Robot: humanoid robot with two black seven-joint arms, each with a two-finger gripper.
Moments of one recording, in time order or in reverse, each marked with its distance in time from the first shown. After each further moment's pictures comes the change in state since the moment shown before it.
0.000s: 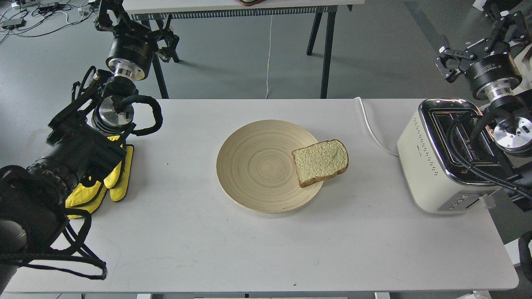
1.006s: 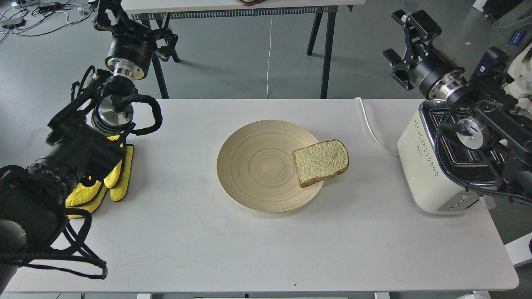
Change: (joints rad) left arm 0.000 -0.001 -0.005 0.000 -0.001 0.000 -0.001; right arm 0.063 -0.062 -0.364 0.292 -0.754 -0.282 0.008
